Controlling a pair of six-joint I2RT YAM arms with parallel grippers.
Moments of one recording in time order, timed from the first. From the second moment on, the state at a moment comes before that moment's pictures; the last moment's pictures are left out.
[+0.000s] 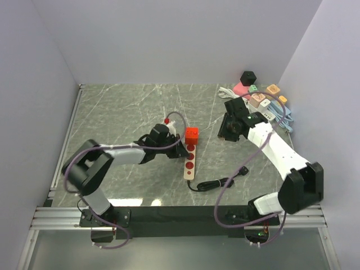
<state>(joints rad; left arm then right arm) -0.71 1.71 0.80 0.30 0.40 -0.79 0.38 1.38 1.18 -0.84 0.12 0.66</state>
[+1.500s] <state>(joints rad) -0.68 1.17 0.57 0.13 0.17 -0.87 0.61 2.03 1.80 -0.99 0.24 0.60</state>
